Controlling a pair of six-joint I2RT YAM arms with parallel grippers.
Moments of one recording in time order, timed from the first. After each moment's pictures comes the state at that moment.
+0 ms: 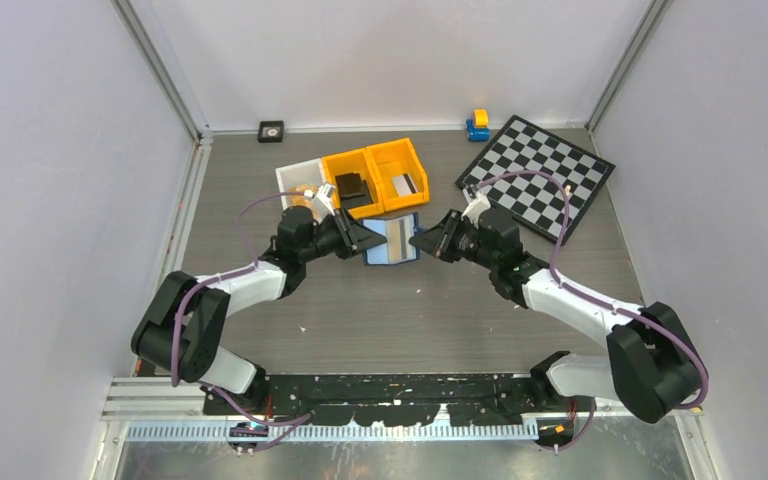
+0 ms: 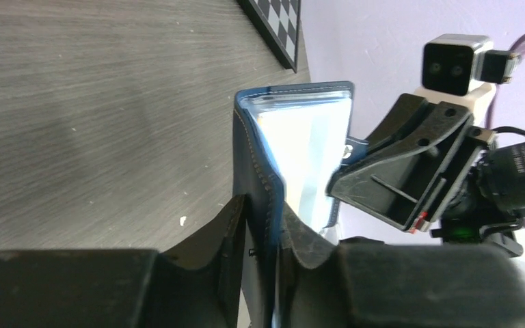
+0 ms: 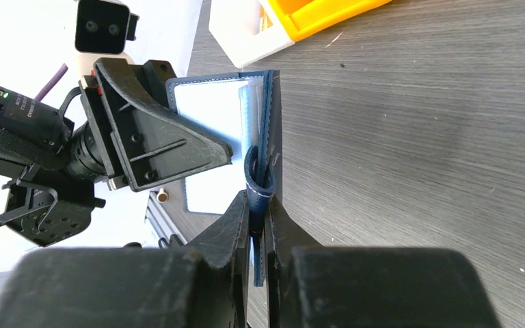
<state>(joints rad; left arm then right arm) -0.44 1.47 0.61 0.60 0.54 -1.00 0.53 1.25 0.62 0.33 -0.31 0.86</state>
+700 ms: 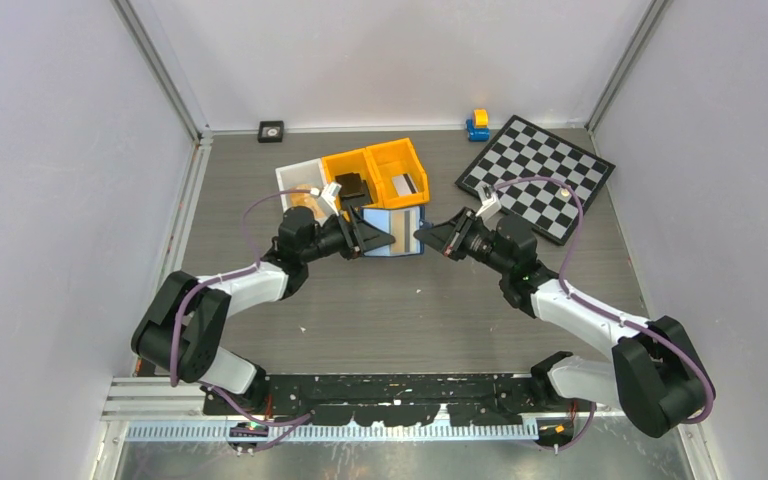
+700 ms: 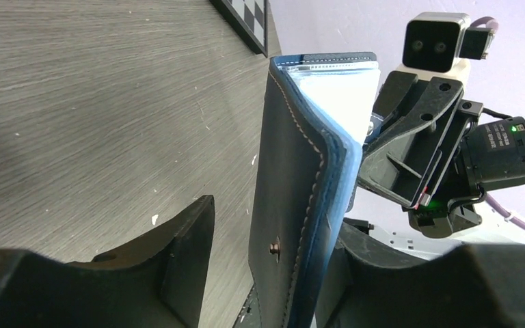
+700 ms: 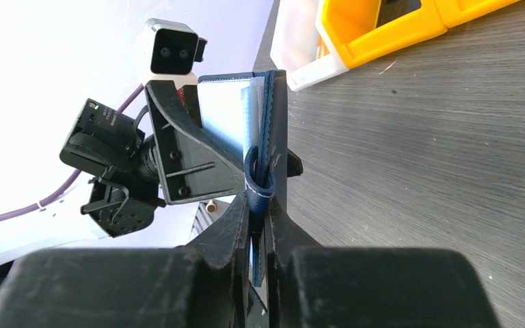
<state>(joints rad) -0.46 1.47 0.61 0.66 0.60 -1.02 0.47 1.18 0.51 0.55 -0.40 0.98</state>
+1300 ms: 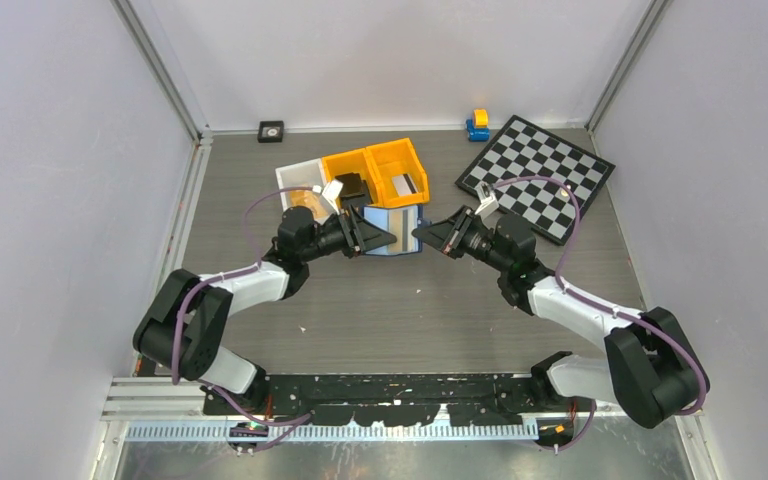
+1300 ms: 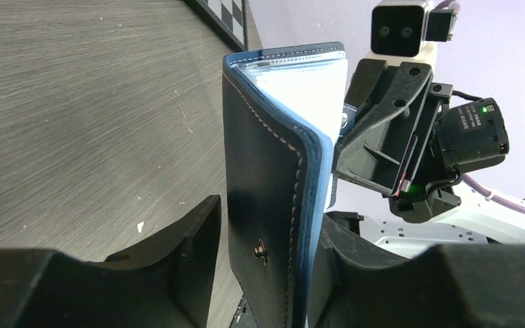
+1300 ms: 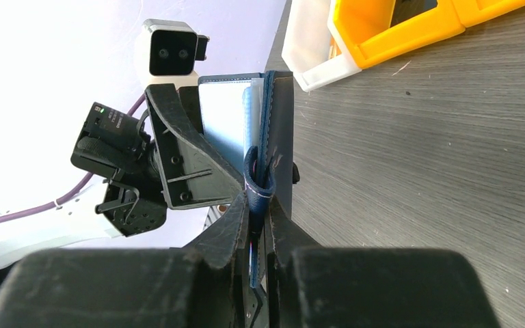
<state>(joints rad) -0.46 1.48 0.61 0.74 0.64 -1.03 0.47 1.23 0.51 0.63 -0.44 1.03</state>
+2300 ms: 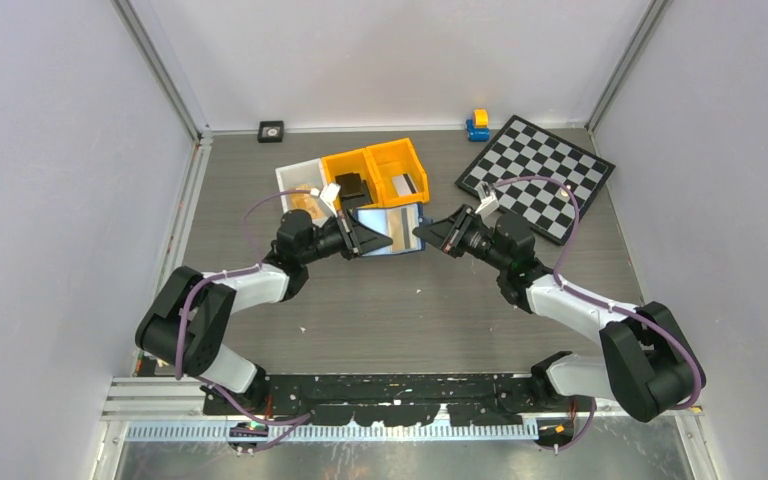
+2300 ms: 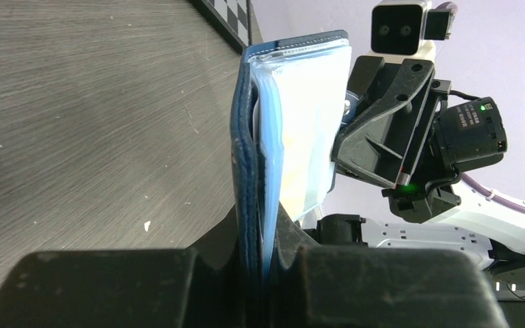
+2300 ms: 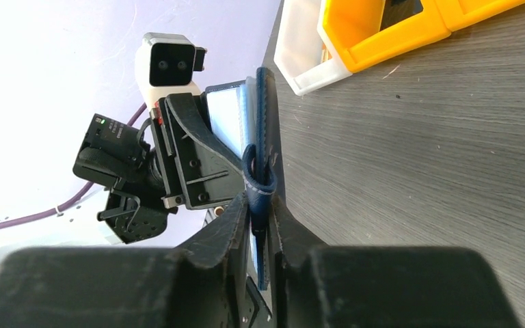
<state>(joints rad) -0.46 1.50 0.58 0.79 0.64 -1.04 0.45 1.26 0.51 0.66 -0.44 1.03</state>
